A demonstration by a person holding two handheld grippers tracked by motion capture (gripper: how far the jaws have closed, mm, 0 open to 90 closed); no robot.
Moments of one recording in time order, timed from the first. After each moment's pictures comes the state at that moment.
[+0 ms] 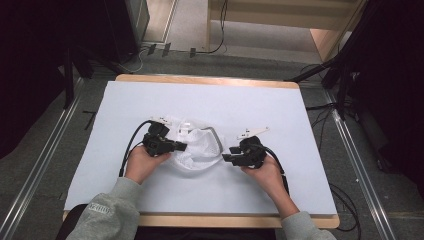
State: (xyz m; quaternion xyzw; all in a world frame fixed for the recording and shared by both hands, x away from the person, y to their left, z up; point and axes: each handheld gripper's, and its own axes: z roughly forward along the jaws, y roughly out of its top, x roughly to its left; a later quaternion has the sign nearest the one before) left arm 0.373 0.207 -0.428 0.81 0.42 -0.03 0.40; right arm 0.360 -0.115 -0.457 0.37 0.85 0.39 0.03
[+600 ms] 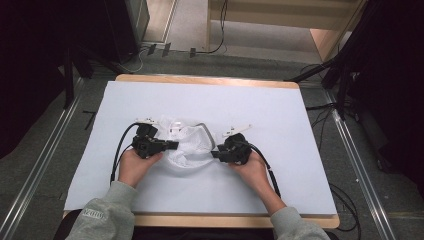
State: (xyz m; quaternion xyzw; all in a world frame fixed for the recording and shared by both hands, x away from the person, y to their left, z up) left arm 0.364 0.229 -0.430 0.79 0.45 -0.02 0.41; right arm 0.375 -0.075 -0.469 0.36 0.86 0.37 0.05
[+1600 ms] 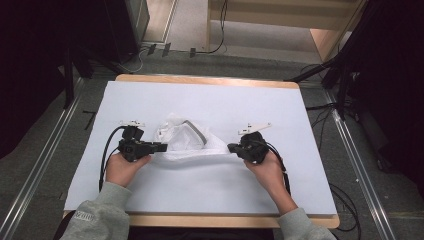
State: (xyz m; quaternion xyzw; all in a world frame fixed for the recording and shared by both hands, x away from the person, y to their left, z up) left arm 0.350 0.258 -0.427 0.78 0.48 -0.02 0.40; right arm 0.359 -0.115 -0.437 0.37 0.84 0.38 0.07
